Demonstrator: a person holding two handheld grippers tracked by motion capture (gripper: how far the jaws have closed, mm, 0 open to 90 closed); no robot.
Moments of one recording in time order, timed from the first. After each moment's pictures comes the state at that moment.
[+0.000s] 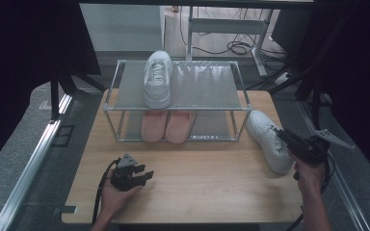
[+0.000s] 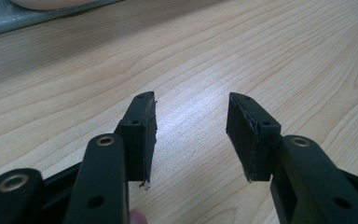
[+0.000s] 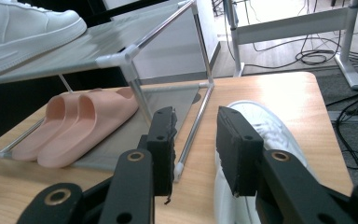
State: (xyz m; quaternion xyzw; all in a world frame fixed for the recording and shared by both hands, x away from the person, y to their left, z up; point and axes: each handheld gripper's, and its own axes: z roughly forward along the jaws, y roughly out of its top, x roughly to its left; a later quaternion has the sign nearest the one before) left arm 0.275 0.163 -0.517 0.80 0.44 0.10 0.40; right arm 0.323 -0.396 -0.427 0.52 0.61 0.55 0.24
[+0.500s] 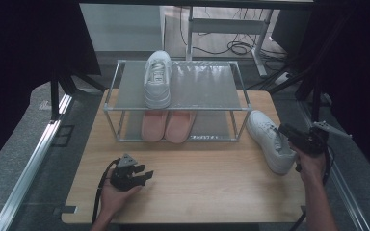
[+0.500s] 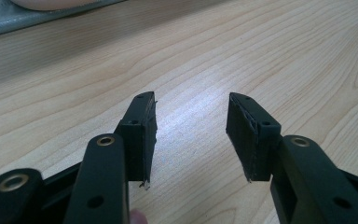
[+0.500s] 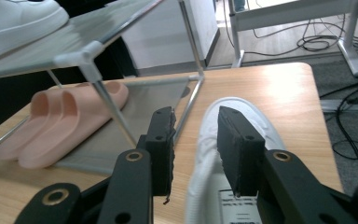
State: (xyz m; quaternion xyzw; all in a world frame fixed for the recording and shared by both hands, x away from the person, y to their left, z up) left arm 0.275 0.164 -0.517 0.80 0.45 0.10 0.40; right arm 0.355 -0.412 -0.434 0.53 0.62 0.53 0.22
